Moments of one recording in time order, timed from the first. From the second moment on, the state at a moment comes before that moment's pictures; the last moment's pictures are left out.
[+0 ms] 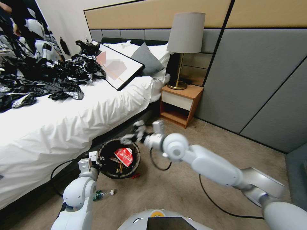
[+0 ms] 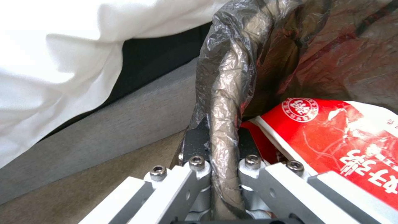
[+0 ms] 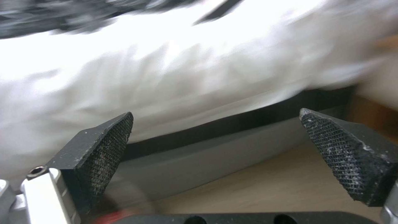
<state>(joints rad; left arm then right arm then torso) 1.48 -1.40 -0.74 -2.22 -0.28 0.74 -0.14 -0.57 0.86 -0.12 2.05 0.95 -0.39 0.39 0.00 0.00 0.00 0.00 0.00</state>
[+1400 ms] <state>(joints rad) 1.52 -1.39 -0.74 -2.28 -0.28 0.72 -0.15 -1.43 1.28 0.56 2.00 0.22 -0.05 0.21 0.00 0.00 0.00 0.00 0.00</state>
